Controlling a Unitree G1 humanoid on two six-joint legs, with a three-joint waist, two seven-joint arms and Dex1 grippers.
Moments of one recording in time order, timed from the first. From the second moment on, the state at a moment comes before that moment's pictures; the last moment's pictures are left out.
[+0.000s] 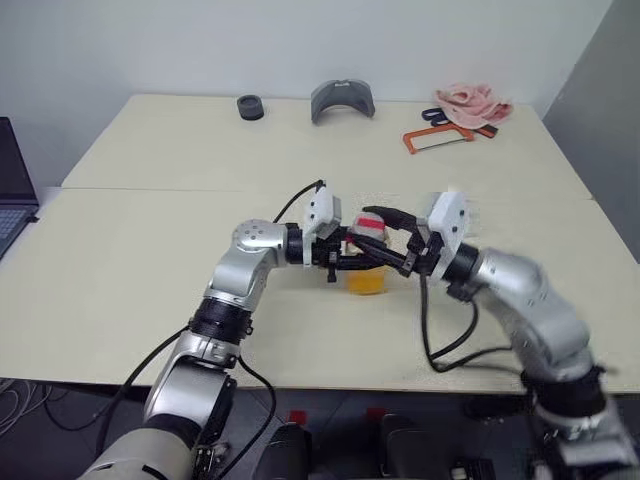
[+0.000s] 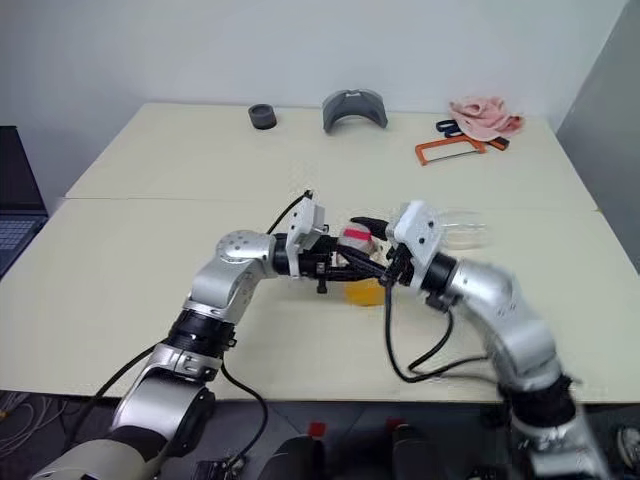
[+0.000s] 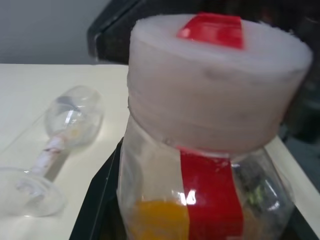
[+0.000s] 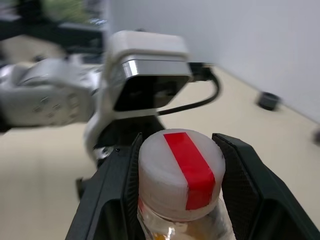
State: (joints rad) left arm -0.76 0.32 -0.17 0.31 -0.31 0.19 -1.35; right arm -0.60 -0.56 0.18 -0.34 0.45 0.48 0.89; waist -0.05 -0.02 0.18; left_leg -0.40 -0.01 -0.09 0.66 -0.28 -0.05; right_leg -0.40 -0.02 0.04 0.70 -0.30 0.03
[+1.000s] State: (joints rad) left arm -0.81 0.24 -0.16 0.44 -0.26 0.12 -1.19; right arm -0.35 -0.25 0.18 -0.69 0.23 0.71 0.17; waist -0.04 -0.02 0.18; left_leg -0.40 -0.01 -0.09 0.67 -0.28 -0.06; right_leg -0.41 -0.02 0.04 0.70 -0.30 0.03
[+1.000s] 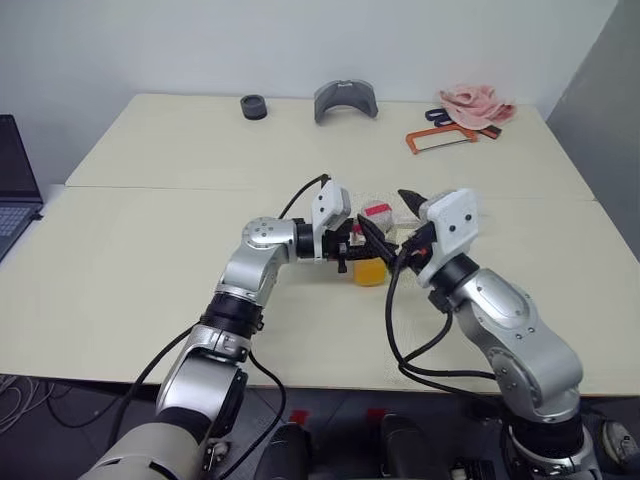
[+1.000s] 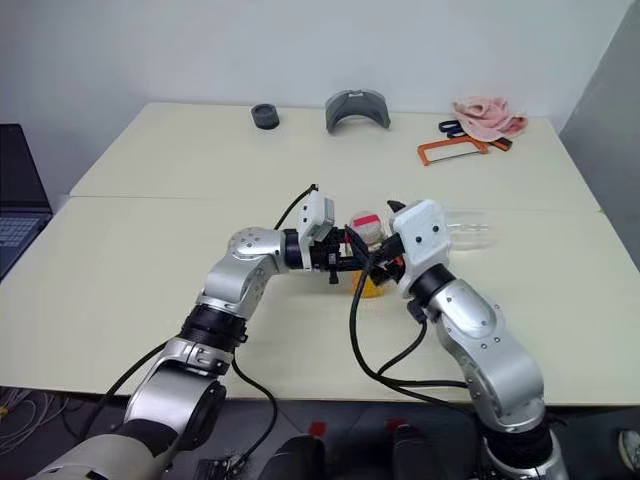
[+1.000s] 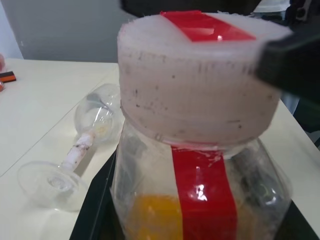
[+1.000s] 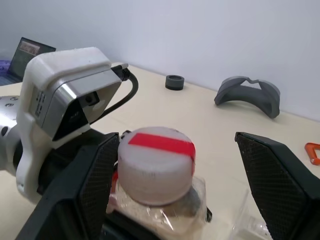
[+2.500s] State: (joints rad) left arm -0.79 0.32 -0.18 0.40 -0.27 0.14 -1.31; right arm -0.45 -0.55 0.00 -0.52 0.52 0.65 0.68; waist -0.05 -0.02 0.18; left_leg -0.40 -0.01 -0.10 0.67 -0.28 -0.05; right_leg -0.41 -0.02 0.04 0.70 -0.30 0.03
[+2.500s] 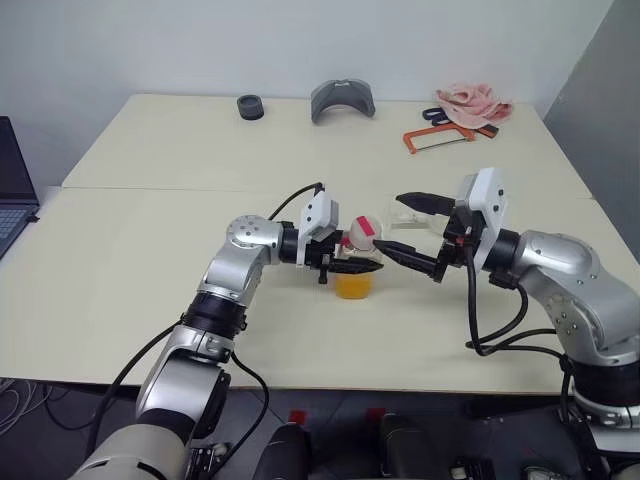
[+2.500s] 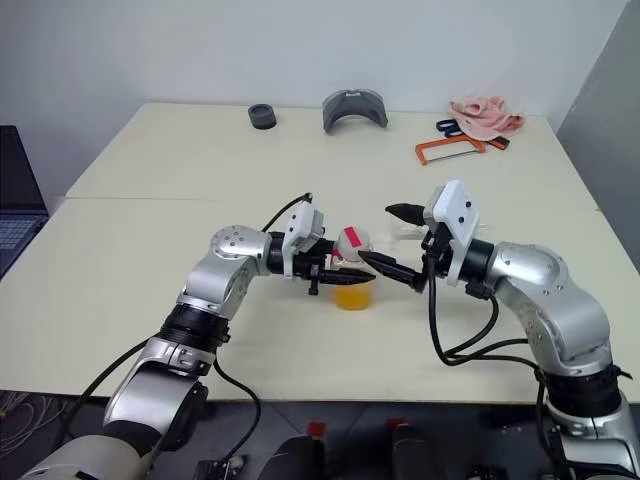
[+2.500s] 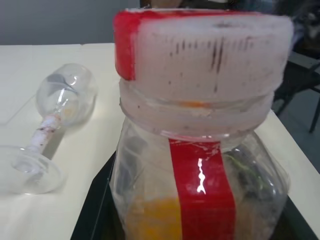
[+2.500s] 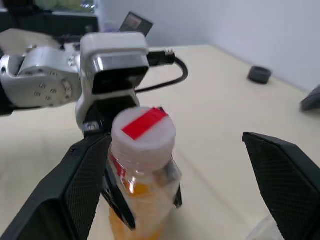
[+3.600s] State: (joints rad) left arm -0.79 0.31 -0.15 0.43 -0.27 0.13 -1.26; right arm -0.43 -0.44 0.06 -0.57 0.42 0.68 0.46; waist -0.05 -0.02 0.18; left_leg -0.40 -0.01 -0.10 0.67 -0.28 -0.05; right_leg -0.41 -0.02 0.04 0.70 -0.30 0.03
